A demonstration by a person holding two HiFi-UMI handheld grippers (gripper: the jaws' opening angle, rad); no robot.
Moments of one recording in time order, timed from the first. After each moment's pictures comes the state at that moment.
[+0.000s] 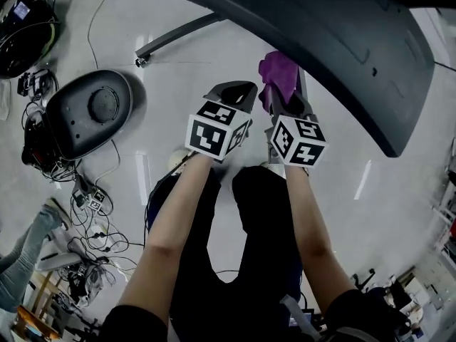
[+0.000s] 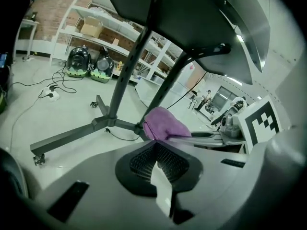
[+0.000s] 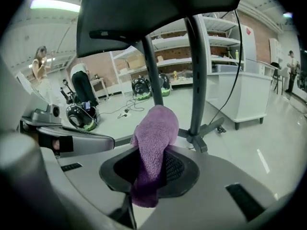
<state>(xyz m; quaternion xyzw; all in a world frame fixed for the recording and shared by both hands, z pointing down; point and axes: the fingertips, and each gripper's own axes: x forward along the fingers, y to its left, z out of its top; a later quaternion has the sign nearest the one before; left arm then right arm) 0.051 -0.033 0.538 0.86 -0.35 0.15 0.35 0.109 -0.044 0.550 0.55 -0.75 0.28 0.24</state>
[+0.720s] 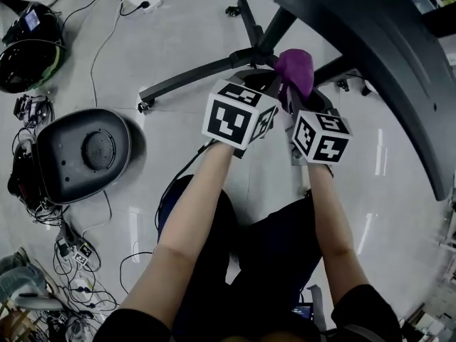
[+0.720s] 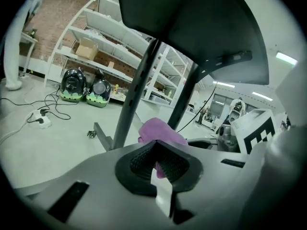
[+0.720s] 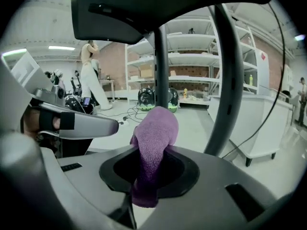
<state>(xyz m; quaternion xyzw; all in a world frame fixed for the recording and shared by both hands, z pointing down) 0.033 -0.161 0.558 0.89 -0.38 0.07 0.24 0.091 -0.168 0.590 0.54 -0.80 0.15 0.23</state>
